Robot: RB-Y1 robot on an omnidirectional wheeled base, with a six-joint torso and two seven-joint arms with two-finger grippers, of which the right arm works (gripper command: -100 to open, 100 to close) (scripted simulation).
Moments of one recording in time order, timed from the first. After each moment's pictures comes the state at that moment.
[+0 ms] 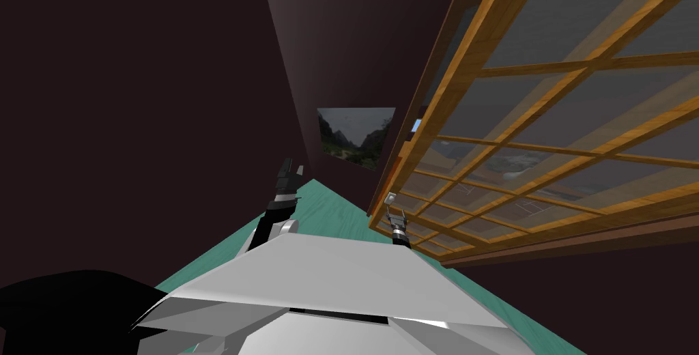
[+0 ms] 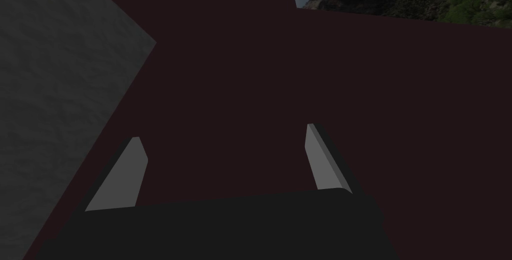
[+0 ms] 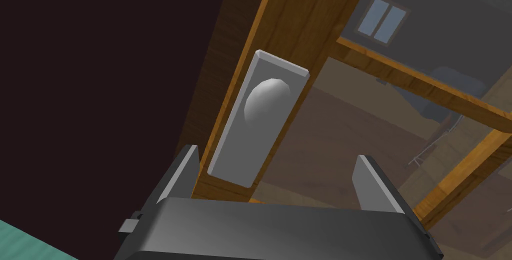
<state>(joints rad) 0.12 -0.21 0.02 -0.82 -0.38 -0.86 -1.17</state>
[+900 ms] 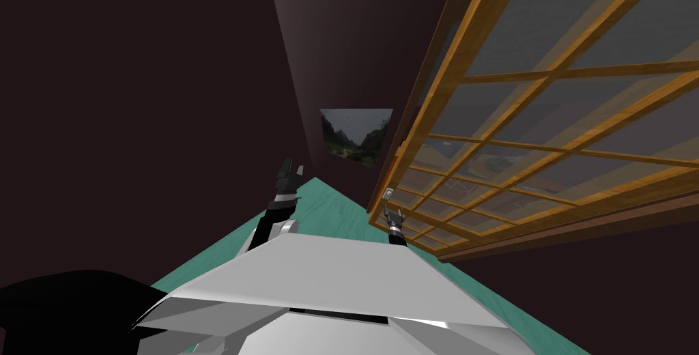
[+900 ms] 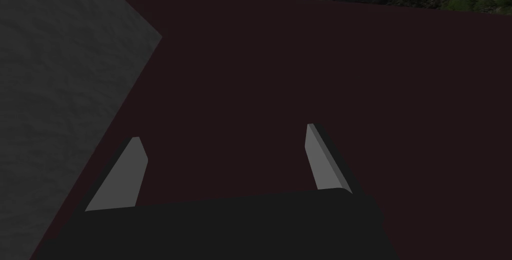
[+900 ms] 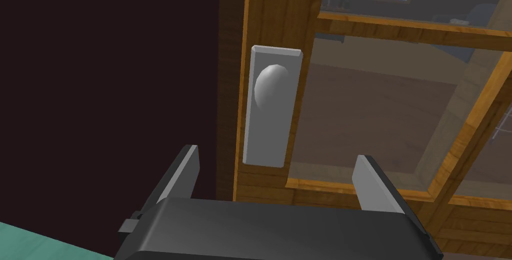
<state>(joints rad) 0.10 -0.18 0.05 -0.84 -0.46 -0.83 -1.39</state>
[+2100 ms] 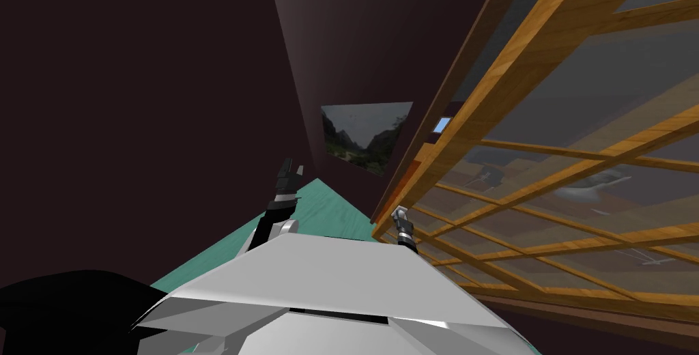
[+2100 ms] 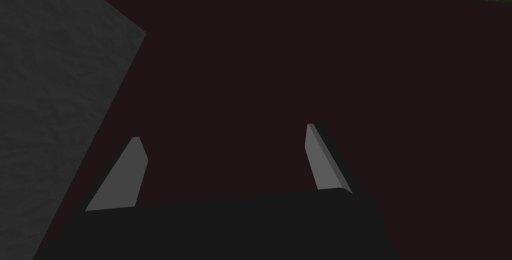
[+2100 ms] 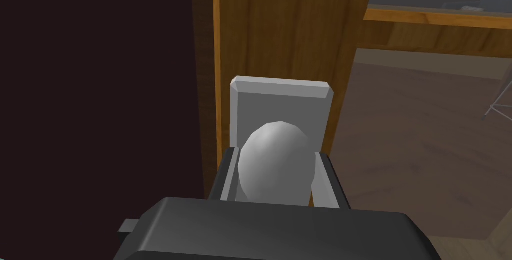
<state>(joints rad) 0.12 -0.26 0.02 -0.78 -0.49 -0.88 -1.50</state>
